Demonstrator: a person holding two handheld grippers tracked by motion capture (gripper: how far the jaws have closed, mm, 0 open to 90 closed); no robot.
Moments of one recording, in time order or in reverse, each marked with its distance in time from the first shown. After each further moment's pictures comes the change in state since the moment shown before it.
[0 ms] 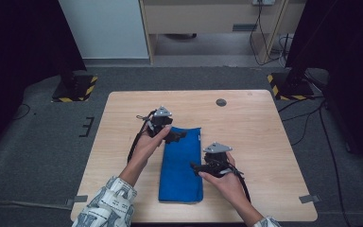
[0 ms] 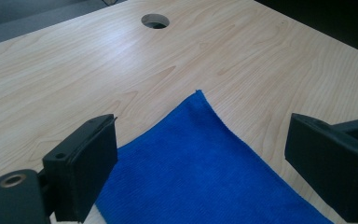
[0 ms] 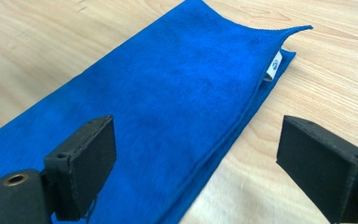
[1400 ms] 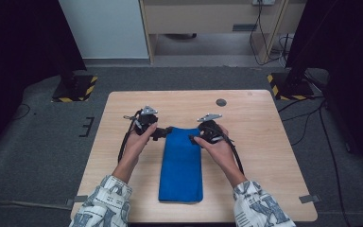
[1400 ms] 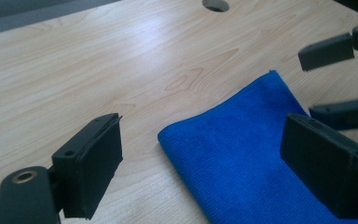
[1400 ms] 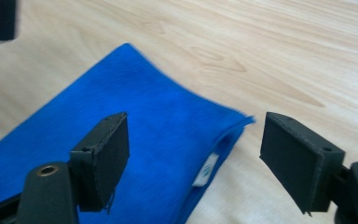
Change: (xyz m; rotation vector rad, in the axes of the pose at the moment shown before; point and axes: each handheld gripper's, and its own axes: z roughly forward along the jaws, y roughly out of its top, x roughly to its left) left arm 0.043 -0.022 -0.009 0.018 0.122 -0.073; right arm -0.050 0.072 0.060 0.087 -0.055 -0.007
